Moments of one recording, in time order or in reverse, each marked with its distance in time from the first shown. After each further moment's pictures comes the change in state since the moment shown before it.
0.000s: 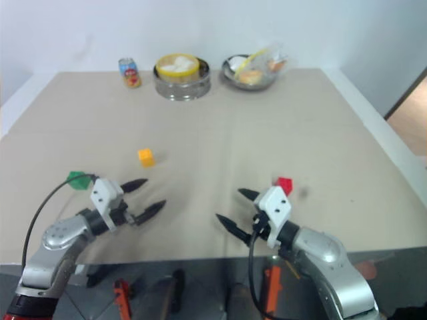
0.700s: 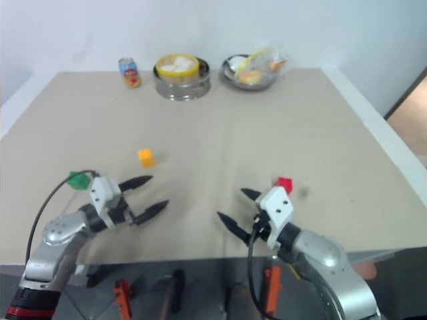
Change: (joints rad) left arm -0.058 0.000 -0.002 0.070 -0.044 -0.094 -0.105; right arm 0.027 0.023 -0.016 -0.056 -0.007 0.021 -0.123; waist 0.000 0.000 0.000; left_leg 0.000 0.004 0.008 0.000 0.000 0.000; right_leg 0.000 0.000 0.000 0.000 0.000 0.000
